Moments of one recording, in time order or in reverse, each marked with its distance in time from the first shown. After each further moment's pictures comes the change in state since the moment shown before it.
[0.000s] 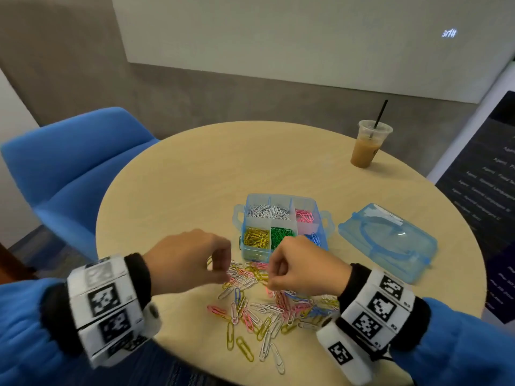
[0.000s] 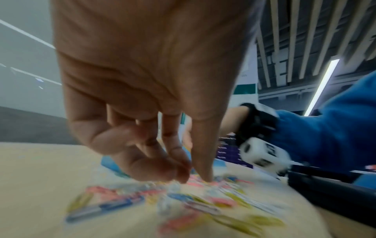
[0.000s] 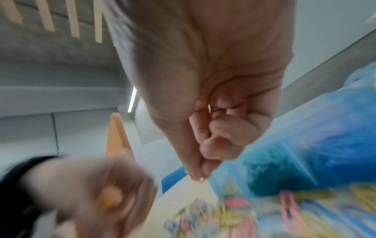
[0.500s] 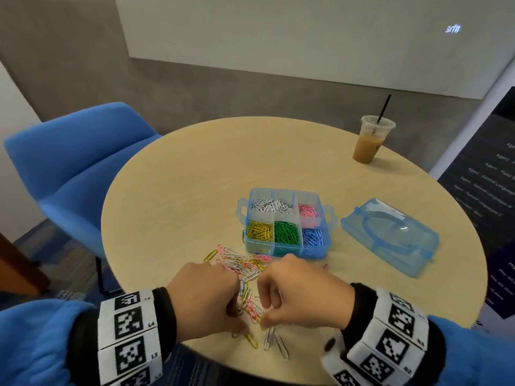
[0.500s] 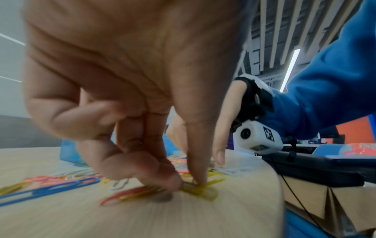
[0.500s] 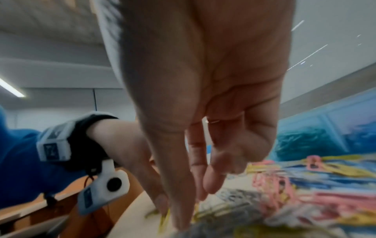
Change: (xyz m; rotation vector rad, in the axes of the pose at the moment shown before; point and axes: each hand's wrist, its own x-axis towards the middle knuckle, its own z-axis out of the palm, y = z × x) left_hand -0.022 0.042 0.034 0.345 -0.122 -0.025; right_hand -0.026 -0.024 0.022 -0.155 -0.060 -0.093
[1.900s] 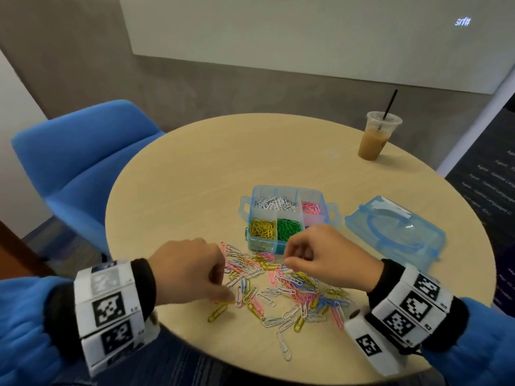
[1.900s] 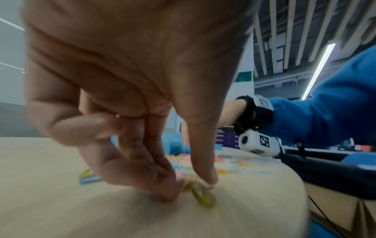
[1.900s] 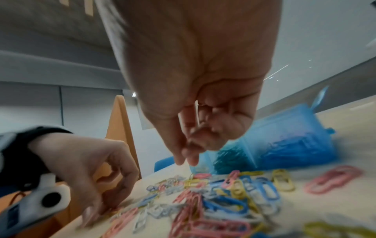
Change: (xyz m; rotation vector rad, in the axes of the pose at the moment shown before) left_hand 0.004 -0.039 -0.010 -0.204 -0.039 -0.100; right_hand 0.008 0.052 -0.018 0.177 0.233 0.004
